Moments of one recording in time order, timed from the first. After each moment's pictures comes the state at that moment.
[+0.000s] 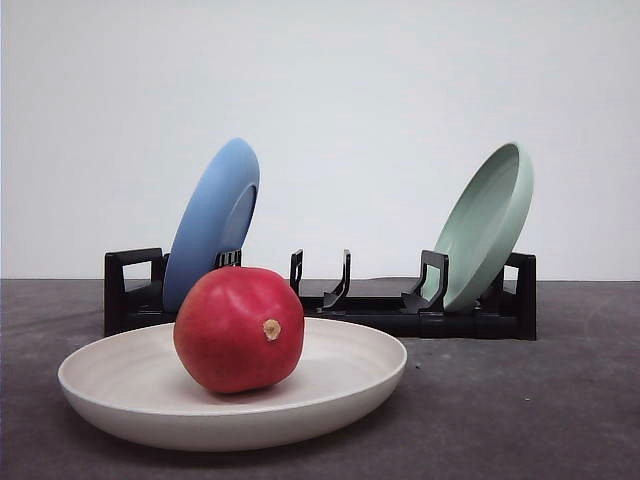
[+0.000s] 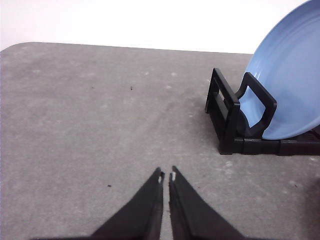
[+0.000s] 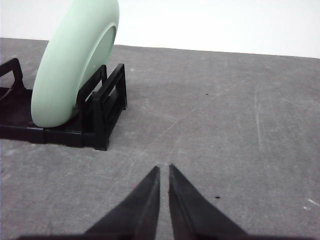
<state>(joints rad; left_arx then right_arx) 0.01 0.00 0.02 -0.18 0.06 -0.04 0.04 0.00 0.02 -0.17 -0.05 0.00</state>
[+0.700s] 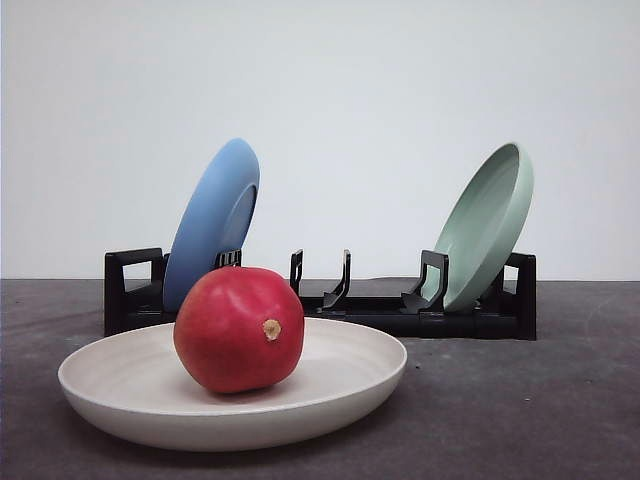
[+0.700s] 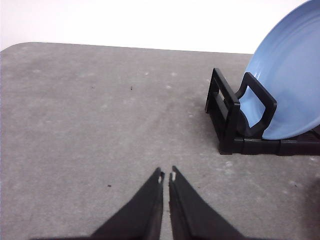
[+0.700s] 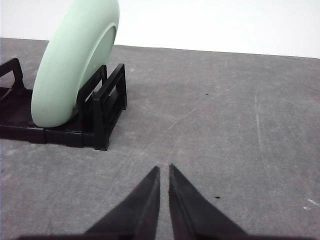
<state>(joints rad) 0.01 0.00 0.02 -0.18 0.06 -0.04 0.04 0.00 0.02 -0.17 -0.05 0.00</state>
